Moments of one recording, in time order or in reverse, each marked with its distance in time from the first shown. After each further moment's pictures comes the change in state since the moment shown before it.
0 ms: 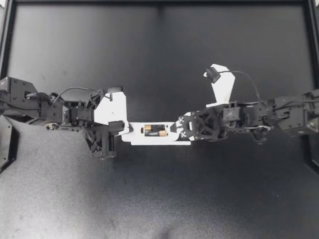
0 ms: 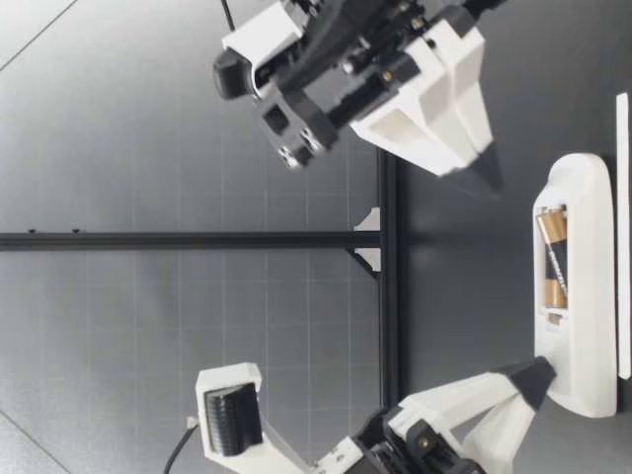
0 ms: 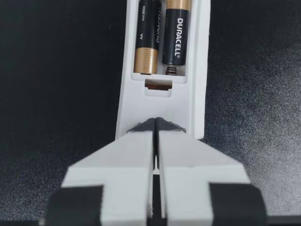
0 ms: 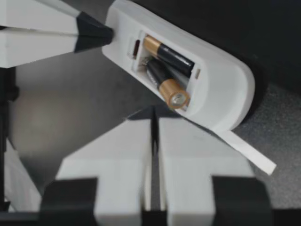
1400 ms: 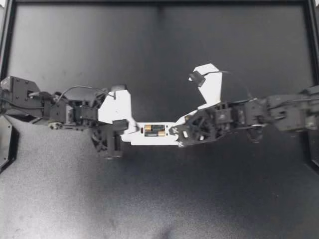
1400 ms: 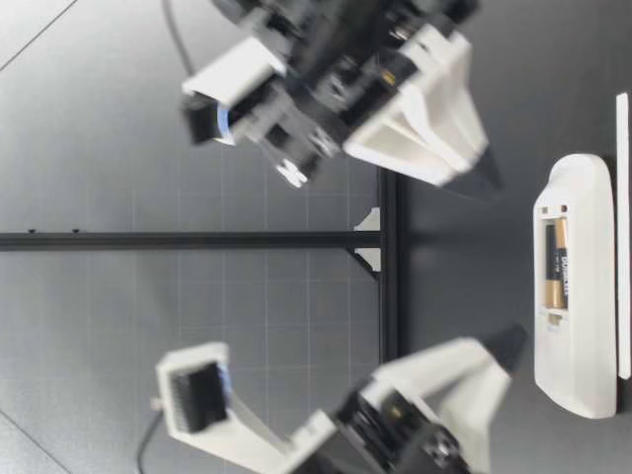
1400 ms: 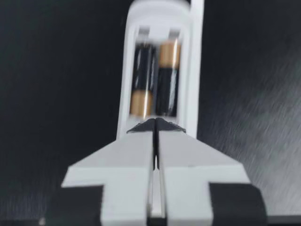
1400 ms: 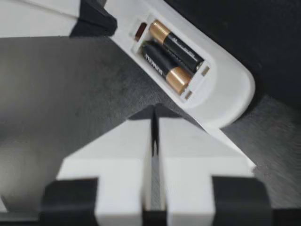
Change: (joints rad) left arm -0.015 0.003 -0.069 -0.003 -0.025 0.003; right arm -0.002 -0.077 -0.044 -0.265 0.201 -0.026
